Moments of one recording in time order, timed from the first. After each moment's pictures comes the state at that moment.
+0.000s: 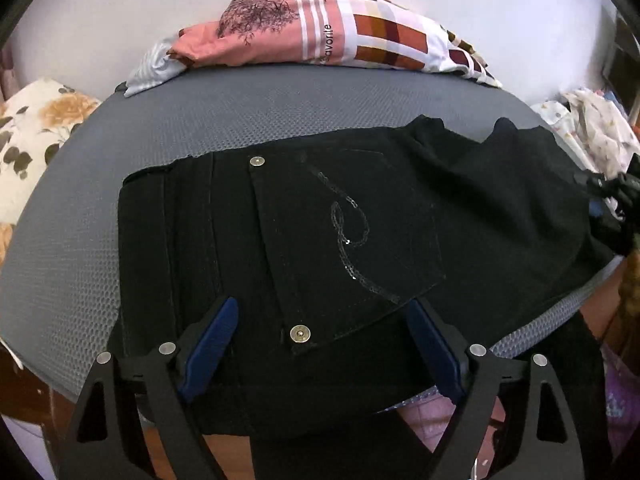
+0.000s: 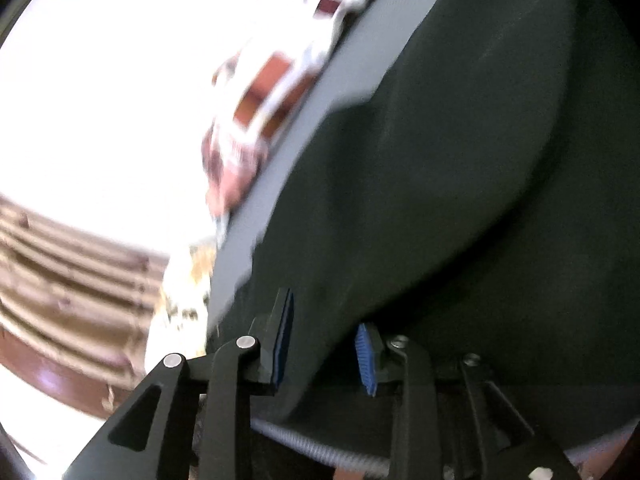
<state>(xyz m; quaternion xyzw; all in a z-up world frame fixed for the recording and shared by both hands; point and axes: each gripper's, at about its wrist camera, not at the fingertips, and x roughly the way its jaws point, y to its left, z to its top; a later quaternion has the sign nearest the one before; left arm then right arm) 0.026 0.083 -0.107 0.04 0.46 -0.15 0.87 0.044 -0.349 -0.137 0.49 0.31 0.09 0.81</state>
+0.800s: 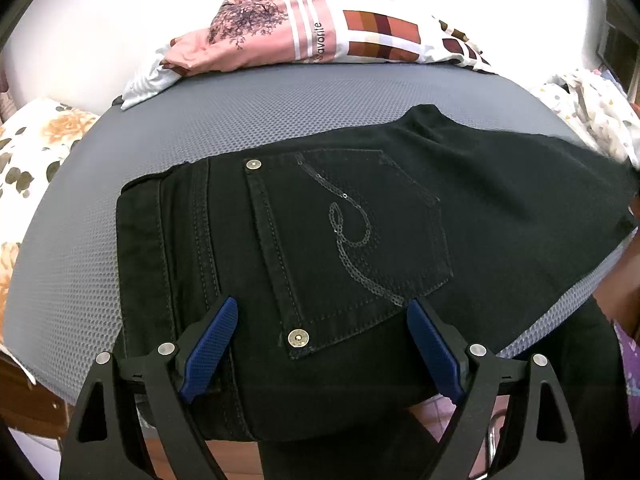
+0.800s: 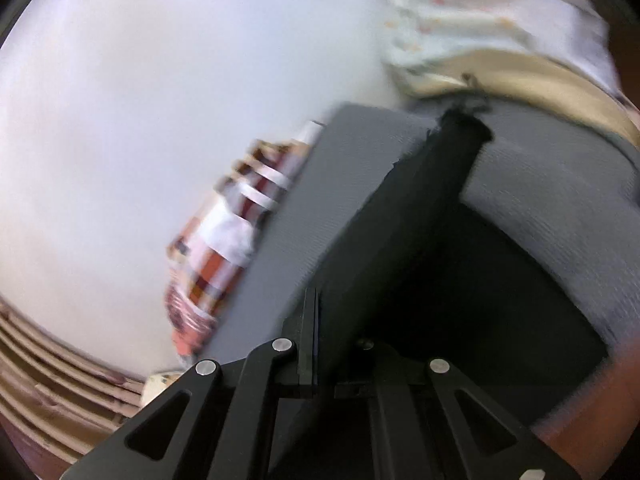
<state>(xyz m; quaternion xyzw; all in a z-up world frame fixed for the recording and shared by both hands) 0.025 0.074 -0.110 0.07 0.46 -0.14 0.87 -0.070 -0.529 -0.103 0.50 0.24 -0.09 0.83</state>
